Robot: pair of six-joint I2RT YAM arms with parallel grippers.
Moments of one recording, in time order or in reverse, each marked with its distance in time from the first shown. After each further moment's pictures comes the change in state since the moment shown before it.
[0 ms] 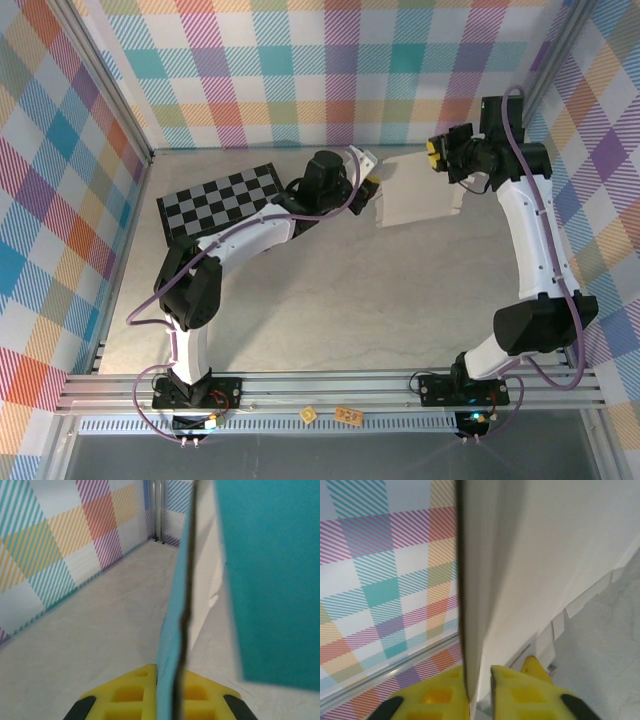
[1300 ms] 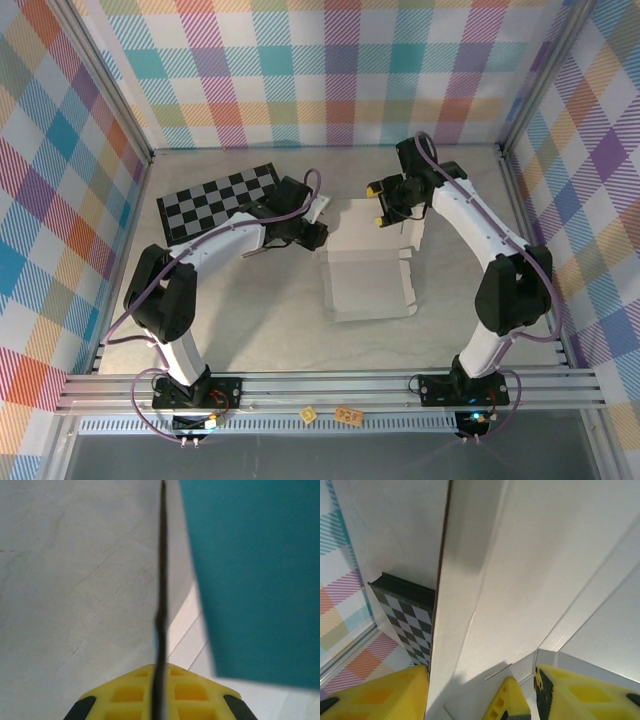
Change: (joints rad) left arm 0.120 -0.158 -0.286 -0.474 0.059 -0.149; right arm 0.269 0.164 -0.282 0.092 0.028 0.220
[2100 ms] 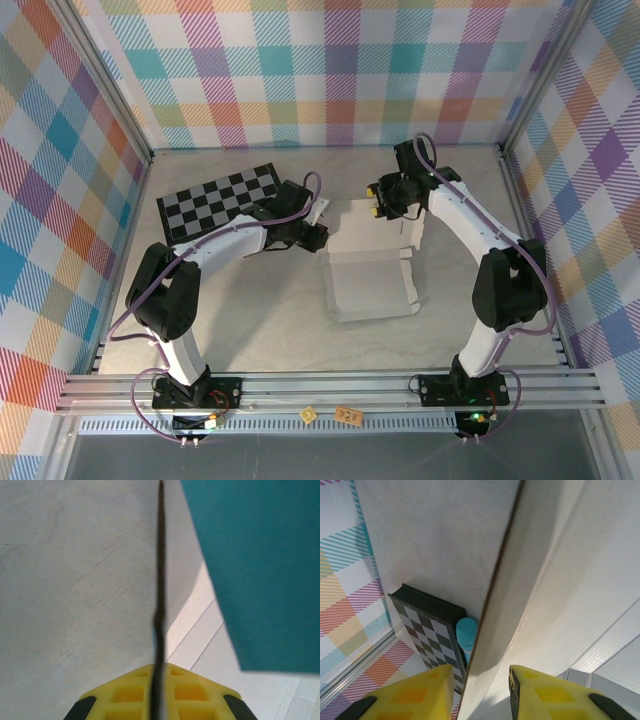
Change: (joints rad) left arm 0.000 0.008 -0.029 0.047 0.000 -0.031; right arm 0.000 0.030 -0.053 0.163 0.026 0.023
